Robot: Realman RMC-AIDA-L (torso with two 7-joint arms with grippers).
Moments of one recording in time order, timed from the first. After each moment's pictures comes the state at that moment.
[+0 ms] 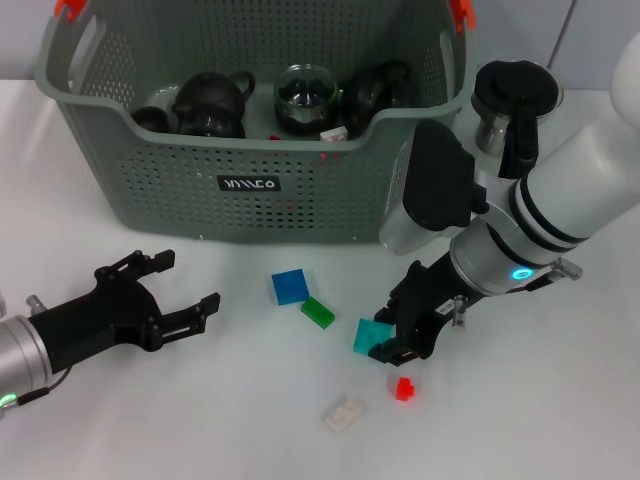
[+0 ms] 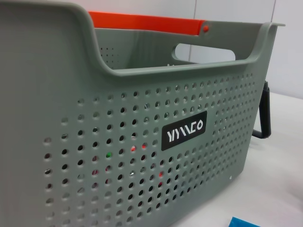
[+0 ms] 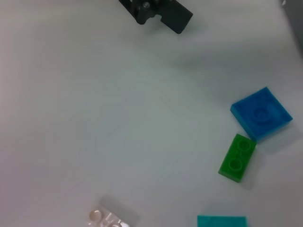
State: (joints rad) left arm -0.31 -2.14 -2.54 -0.53 -1.27 1.31 -0.95; right arm 0.89 2.10 -1.61 -0.73 -2.29 -1.21 2.04
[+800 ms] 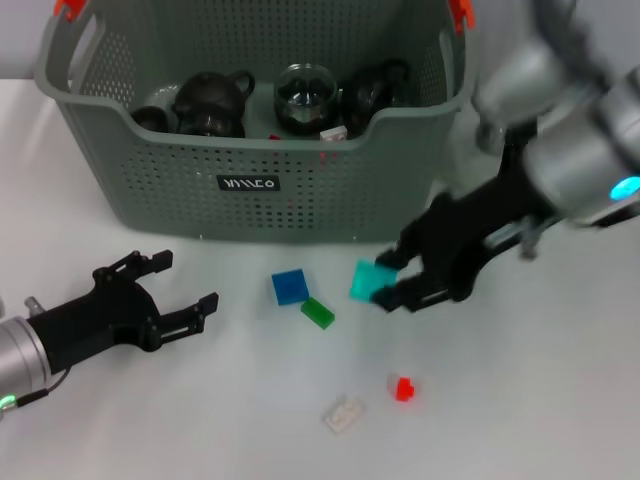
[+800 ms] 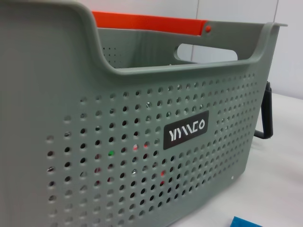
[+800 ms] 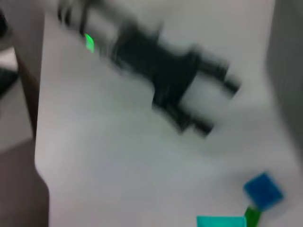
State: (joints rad) left arm -0.30 -2.15 -2.55 -0.53 -1.27 1.31 -0.95; right arm 0.78 2.09 -1.28 -1.22 -2.27 -1.69 2.13
